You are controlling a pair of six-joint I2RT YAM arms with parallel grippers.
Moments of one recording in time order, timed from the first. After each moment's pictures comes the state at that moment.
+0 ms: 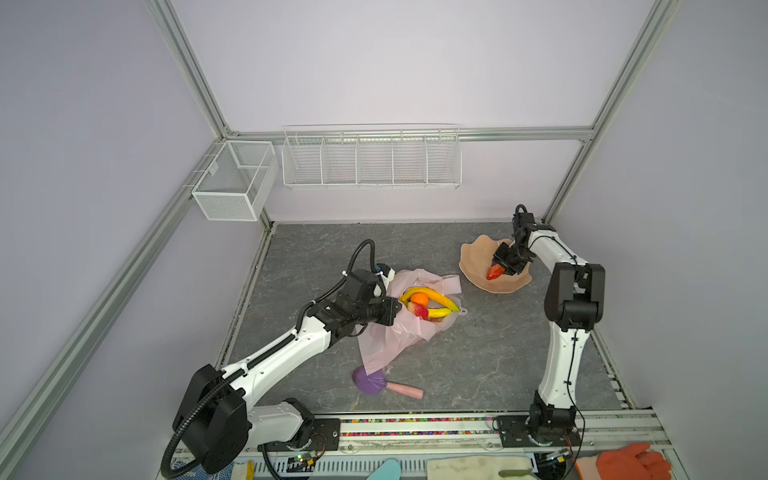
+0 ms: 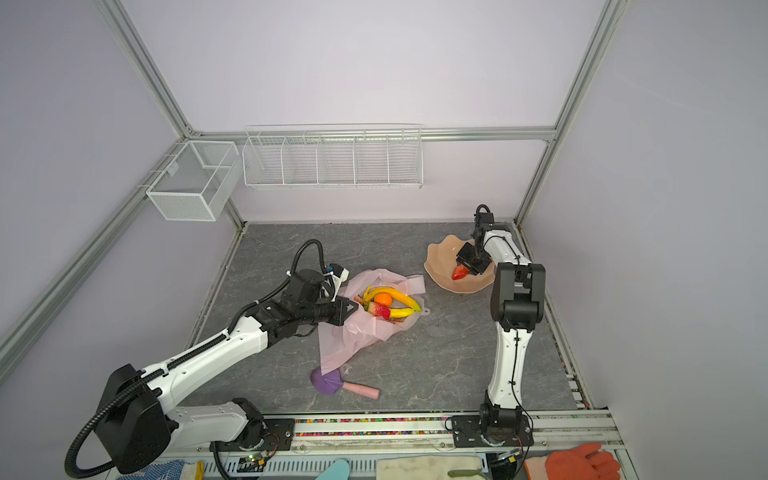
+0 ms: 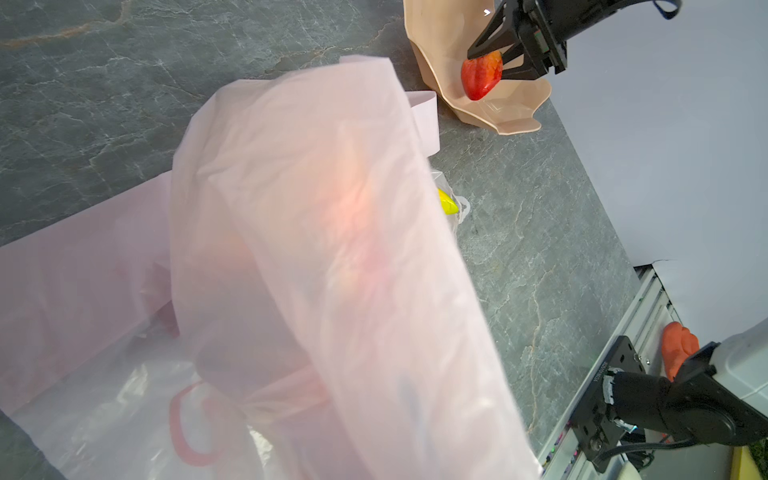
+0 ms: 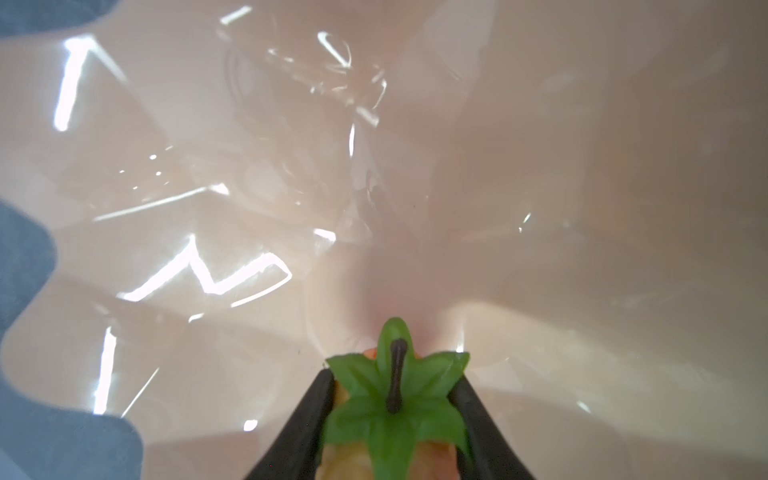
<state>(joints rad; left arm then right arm) -0.70 1.26 0.87 -0.30 0.26 -0.41 -0.04 2.15 1.77 -0.91 -0.20 0.62</state>
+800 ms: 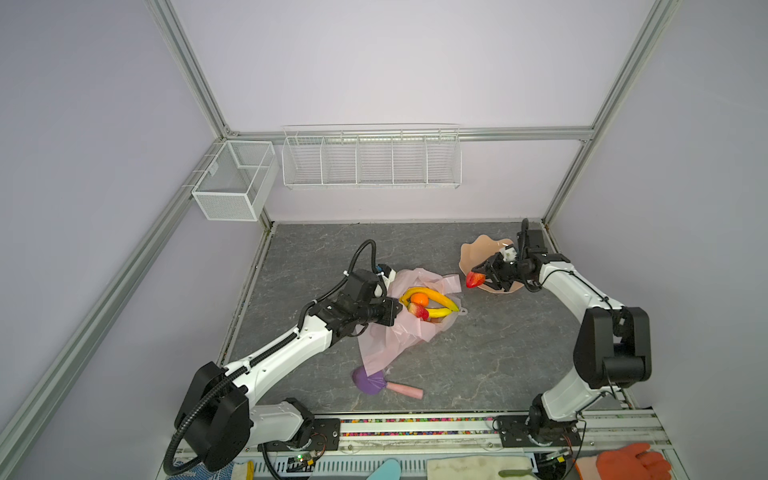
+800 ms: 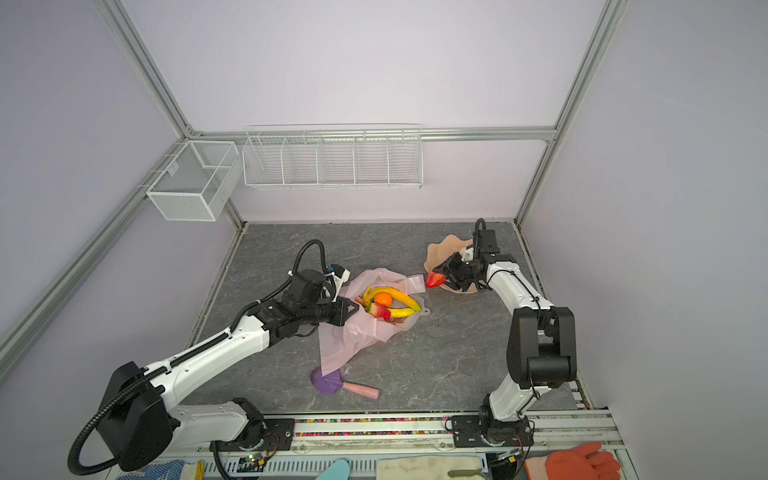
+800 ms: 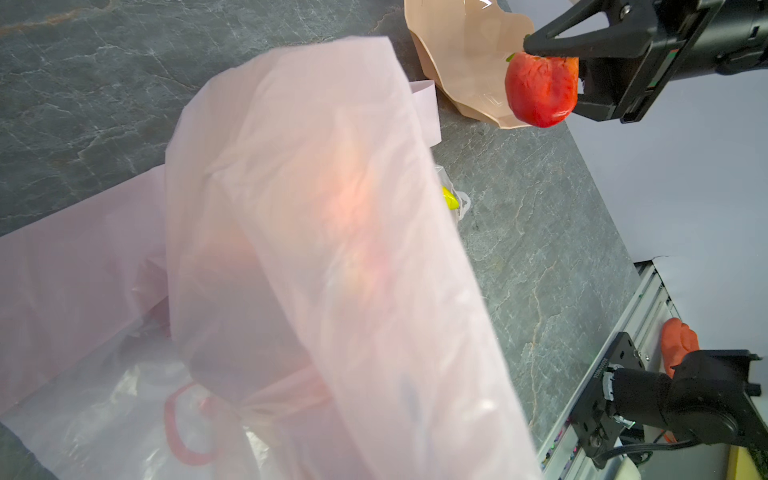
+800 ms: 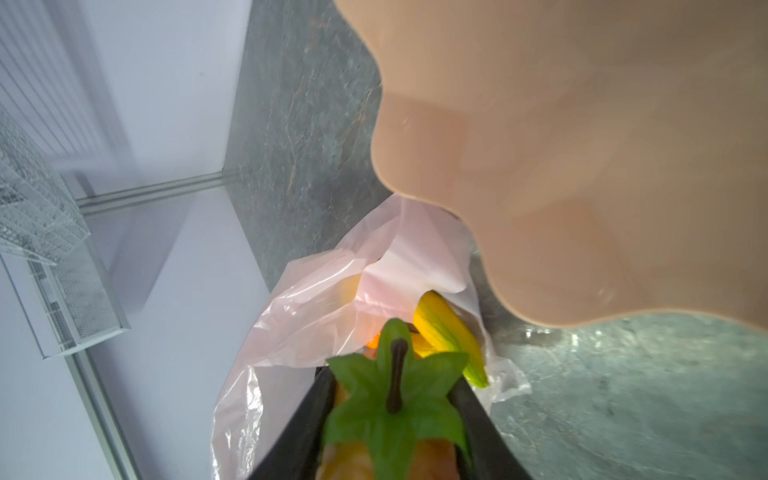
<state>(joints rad) -0.70 1.28 0.87 -0.30 0.27 -0.41 0.09 1.66 1.21 -0.57 -0.64 0.84</state>
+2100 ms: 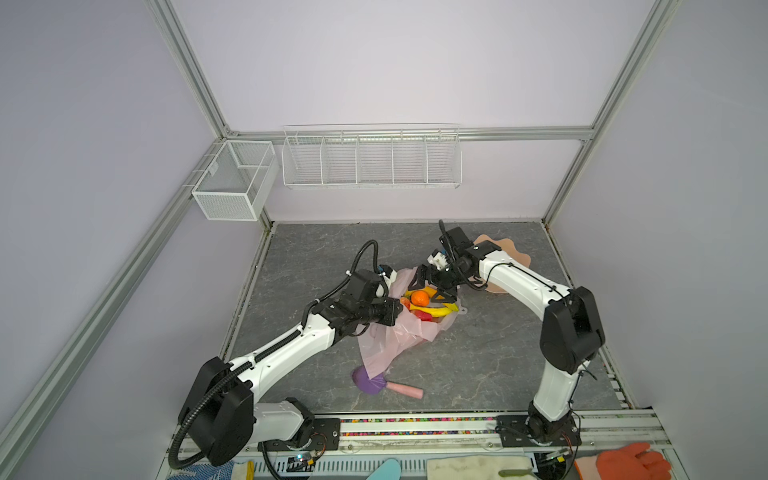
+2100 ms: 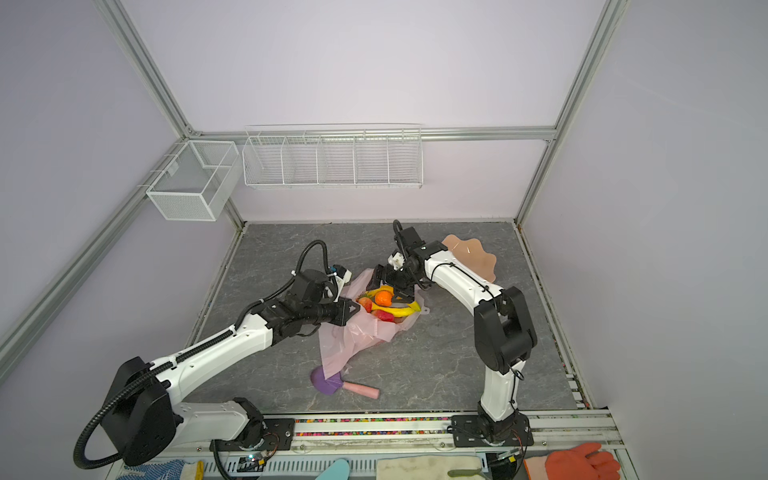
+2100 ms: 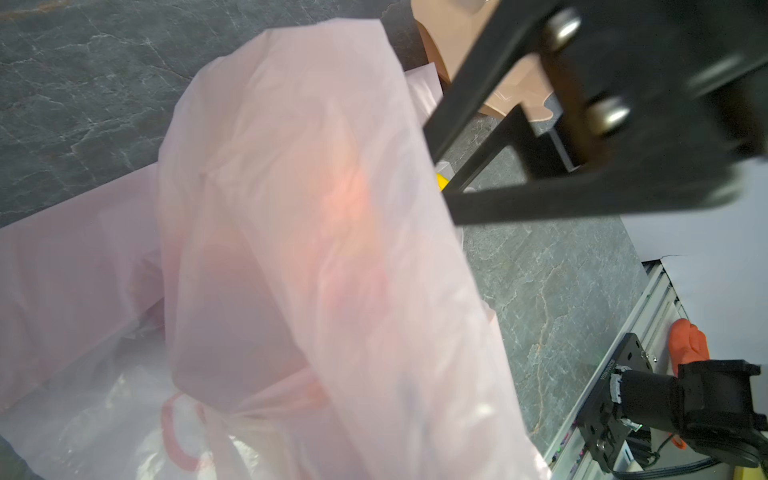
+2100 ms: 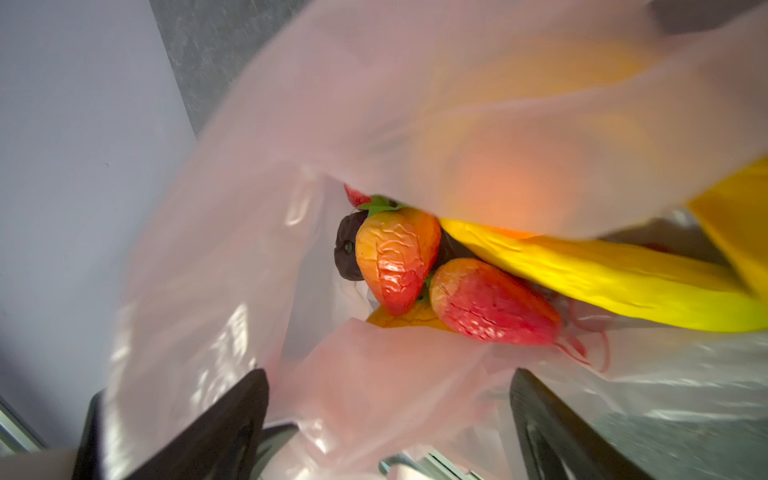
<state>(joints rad) -0.70 1.30 0.87 -0.29 0.26 -0.41 0.50 1.83 1.55 -0.90 -0.56 0.63</state>
